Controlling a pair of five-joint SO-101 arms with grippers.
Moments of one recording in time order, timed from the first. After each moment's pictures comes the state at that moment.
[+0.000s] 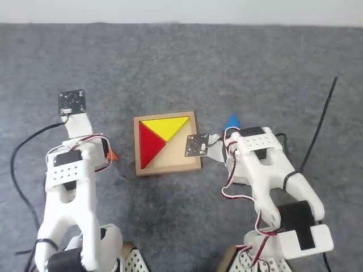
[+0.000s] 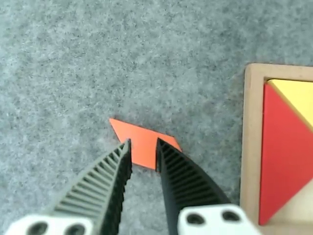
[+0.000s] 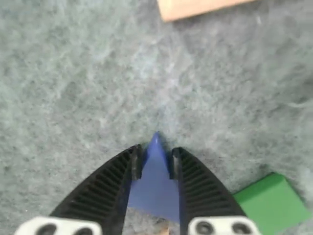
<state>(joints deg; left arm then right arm) -21.3 -27.6 61.1 39.7 0.7 -15.4 -3.3 42.0 59.3 69.9</state>
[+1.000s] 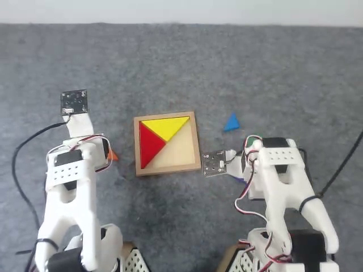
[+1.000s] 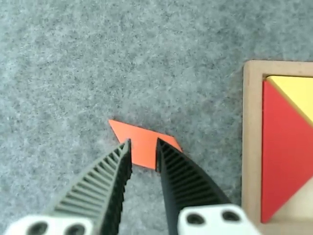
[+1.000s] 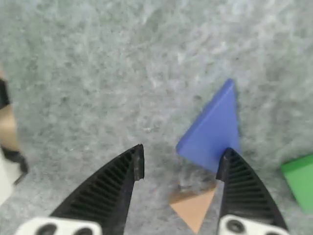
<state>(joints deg) -21.1 -27.6 61.1 39.7 -0.9 -6.6 -17.7 52.1 67.7 86.3</state>
